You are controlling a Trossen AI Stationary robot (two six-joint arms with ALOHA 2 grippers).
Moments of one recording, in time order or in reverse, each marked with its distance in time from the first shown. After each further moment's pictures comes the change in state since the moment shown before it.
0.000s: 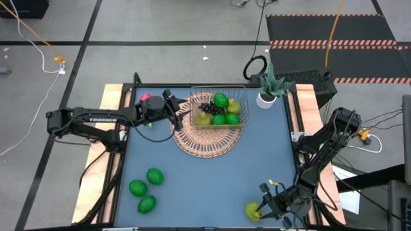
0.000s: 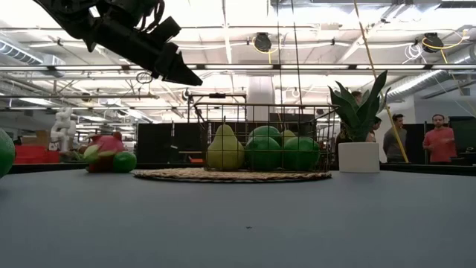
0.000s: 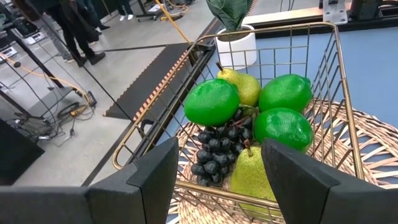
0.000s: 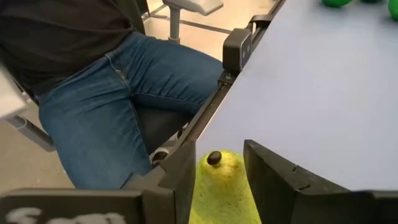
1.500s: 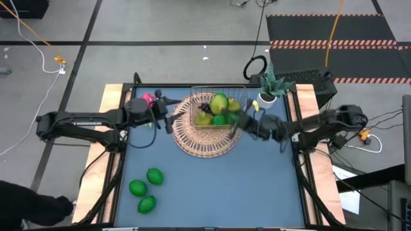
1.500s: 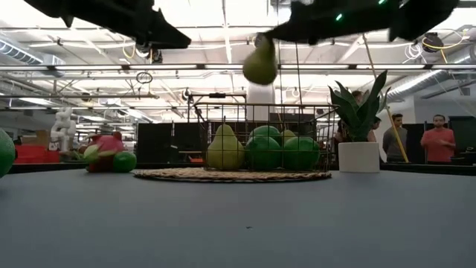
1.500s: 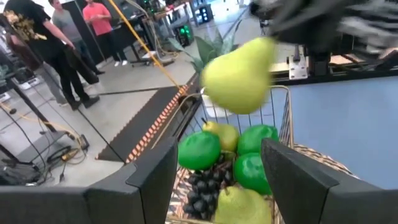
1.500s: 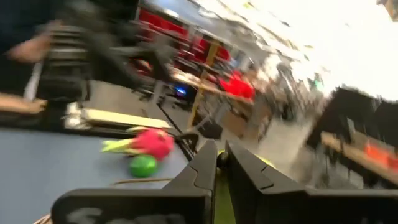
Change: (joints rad) left arm -0.100 -0.229 0.001 -0.064 -0.009 0.029; right arm -1.036 -0.101 0.000 0.545 0.103 -0.776
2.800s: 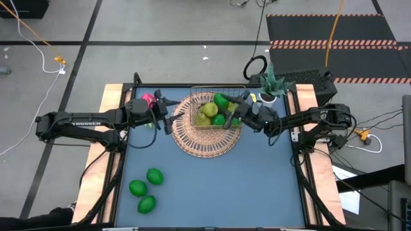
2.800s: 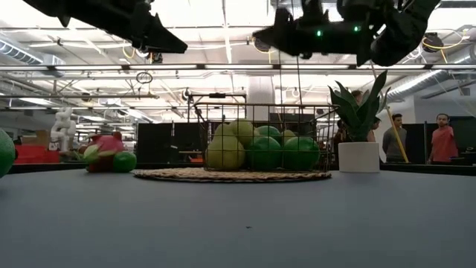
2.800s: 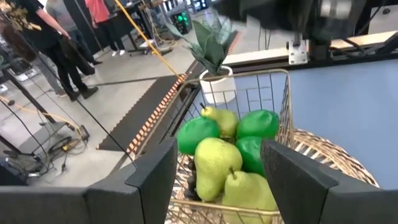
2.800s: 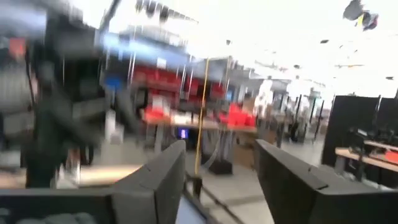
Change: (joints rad) left arm 0.002 -0.014 0.000 -0.069 -0.007 0.001; right arm -0.153 0.183 0.005 0.382 -0.185 0.134
